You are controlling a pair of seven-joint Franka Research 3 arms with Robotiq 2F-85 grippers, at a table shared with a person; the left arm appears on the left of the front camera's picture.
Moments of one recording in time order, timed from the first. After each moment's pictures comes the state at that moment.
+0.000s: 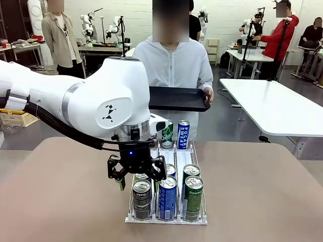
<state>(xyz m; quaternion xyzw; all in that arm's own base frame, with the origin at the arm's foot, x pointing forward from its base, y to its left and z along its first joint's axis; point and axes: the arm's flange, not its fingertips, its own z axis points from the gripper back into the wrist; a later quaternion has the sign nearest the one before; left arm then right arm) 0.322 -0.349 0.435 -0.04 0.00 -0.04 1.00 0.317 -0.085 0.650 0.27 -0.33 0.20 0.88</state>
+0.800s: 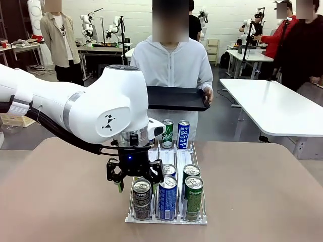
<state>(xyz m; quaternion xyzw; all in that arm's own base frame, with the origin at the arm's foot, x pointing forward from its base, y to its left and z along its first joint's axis) 0.328 -0.344 0.416 -0.02 -0.01 -0.04 1.00 0.317 -0.085 0.650 0.27 -0.33 0.20 0.88</state>
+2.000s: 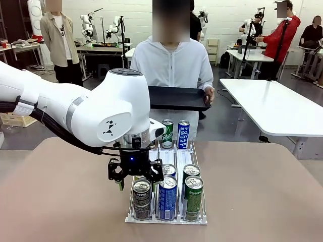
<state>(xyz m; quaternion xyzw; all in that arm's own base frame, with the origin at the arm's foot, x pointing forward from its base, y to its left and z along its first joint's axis) 0.336 -0.346 0.408 -0.01 -0.03 -0.02 1.00 0.317 -0.085 0.650 0.27 -0.33 0.20 0.88</state>
